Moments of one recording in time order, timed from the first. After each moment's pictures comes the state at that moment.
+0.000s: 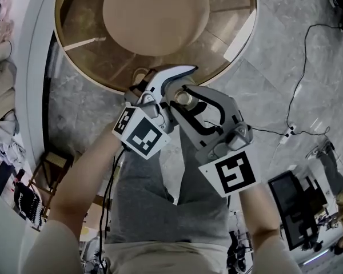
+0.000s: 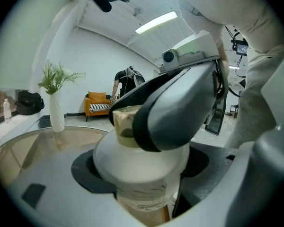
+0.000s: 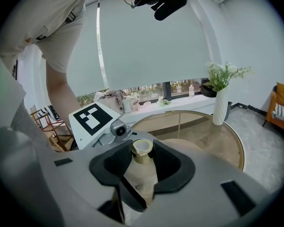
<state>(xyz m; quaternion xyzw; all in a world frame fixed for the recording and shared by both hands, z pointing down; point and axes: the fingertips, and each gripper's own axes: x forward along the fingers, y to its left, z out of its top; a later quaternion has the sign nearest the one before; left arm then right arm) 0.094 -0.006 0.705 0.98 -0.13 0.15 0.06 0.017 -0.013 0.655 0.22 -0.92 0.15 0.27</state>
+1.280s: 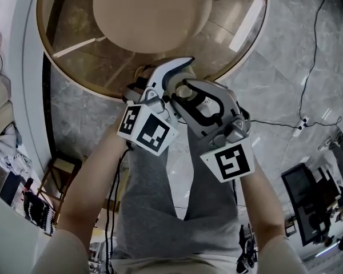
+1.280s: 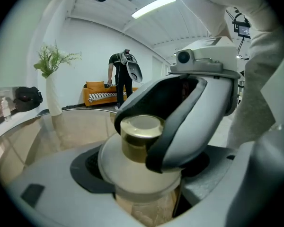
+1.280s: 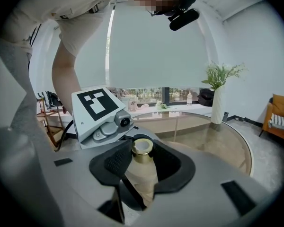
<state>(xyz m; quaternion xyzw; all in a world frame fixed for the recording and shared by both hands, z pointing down) 0.092 -0.001 0.791 0.96 -0.12 0.24 0.05 0.020 -0.003 0.736 0.26 -0.94 0.09 0.22</state>
